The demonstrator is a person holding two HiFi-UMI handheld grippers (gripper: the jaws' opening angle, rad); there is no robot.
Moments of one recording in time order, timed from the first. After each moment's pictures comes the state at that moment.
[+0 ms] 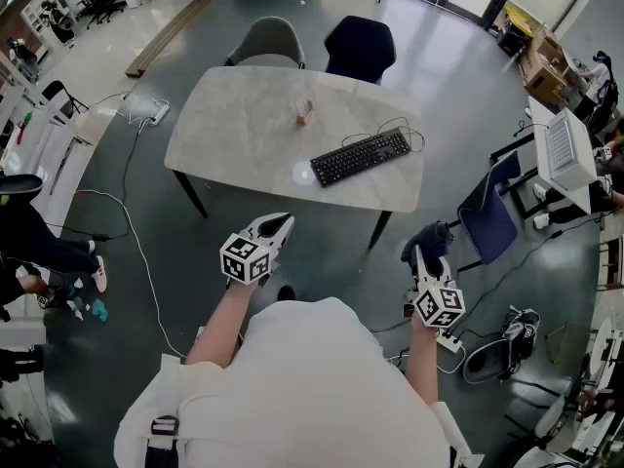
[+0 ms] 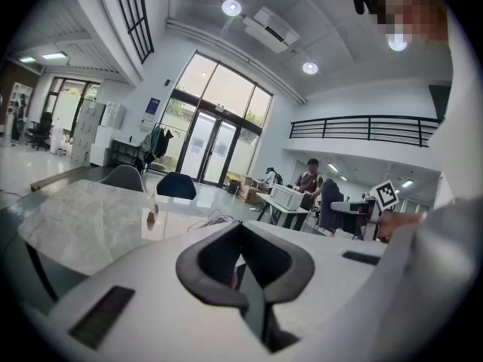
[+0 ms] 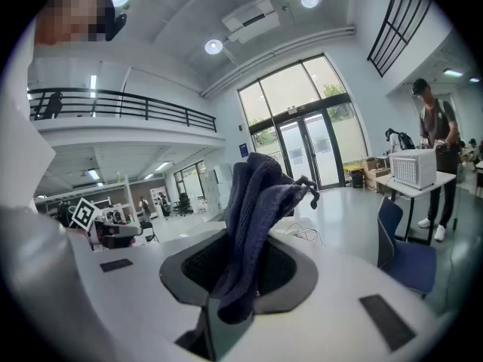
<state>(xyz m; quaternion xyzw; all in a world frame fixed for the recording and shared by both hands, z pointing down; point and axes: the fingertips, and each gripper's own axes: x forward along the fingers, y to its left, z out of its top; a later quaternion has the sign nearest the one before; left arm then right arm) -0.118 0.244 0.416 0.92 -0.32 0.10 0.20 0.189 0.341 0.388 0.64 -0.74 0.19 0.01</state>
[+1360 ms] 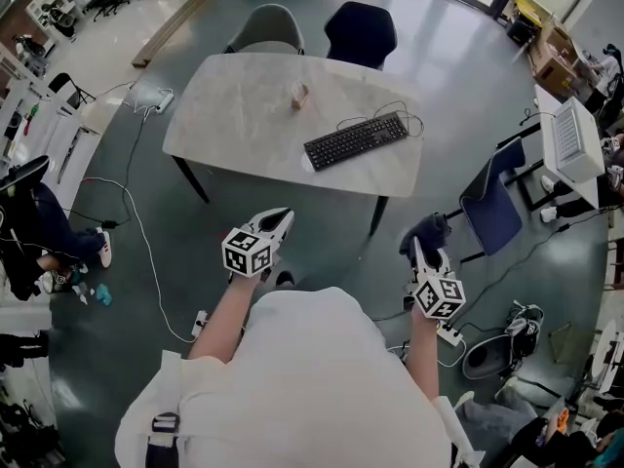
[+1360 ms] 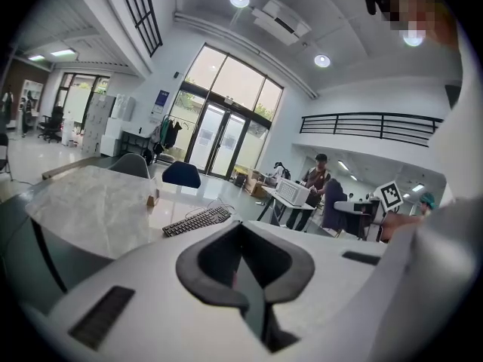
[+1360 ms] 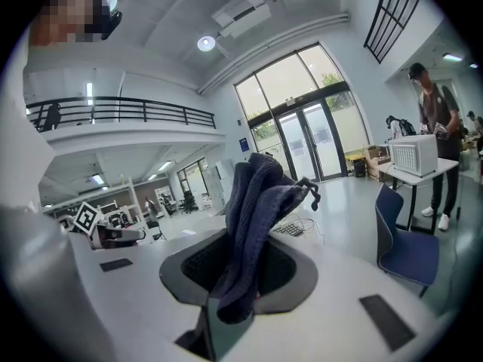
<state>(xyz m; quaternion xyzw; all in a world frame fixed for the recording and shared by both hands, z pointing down) -0.074 0.275 0.445 0.90 -0.35 0.12 0.23 0.234 0.358 0.415 0.62 -0.75 0.22 0.01</state>
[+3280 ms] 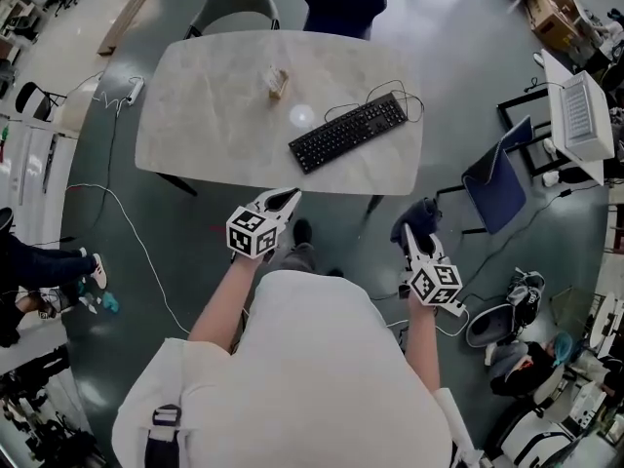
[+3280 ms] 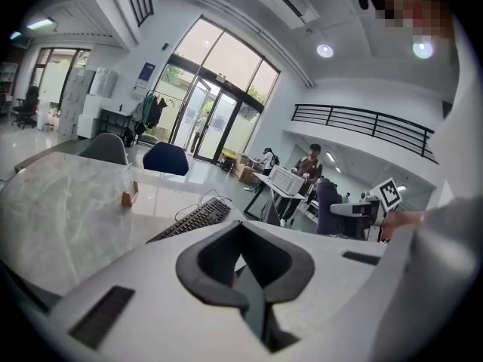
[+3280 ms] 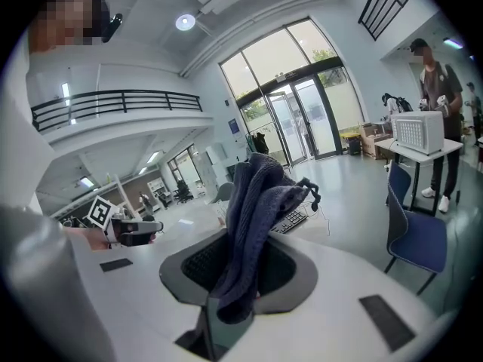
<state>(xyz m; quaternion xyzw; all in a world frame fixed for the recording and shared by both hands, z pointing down) -0.027 0.131 0.488 0.91 -0.27 0.16 0.27 0.223 0.243 0.461 0.62 -0.73 0.30 0.04</state>
